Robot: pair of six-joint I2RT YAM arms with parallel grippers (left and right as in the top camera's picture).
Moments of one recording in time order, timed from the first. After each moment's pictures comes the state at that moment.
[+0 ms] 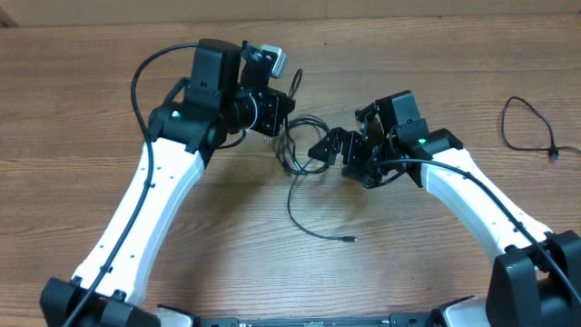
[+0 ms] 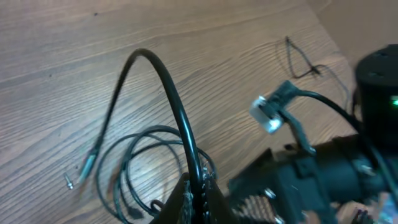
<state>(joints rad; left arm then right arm) -0.33 1.54 1.44 -0.65 0.49 -0.13 0.33 1.60 1.07 -0.54 -0.63 0.69</state>
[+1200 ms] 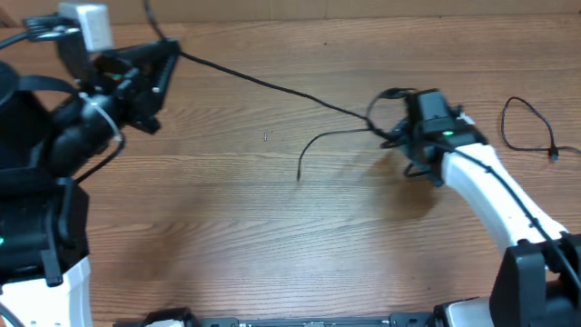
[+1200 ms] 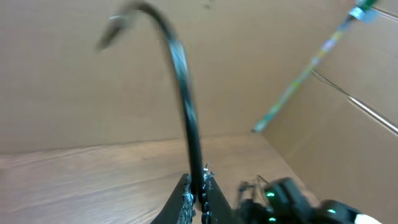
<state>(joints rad) 0.15 1.16 1.67 -0.67 0.71 -0.33 0.14 1.60 1.08 -0.70 0.26 0.99</state>
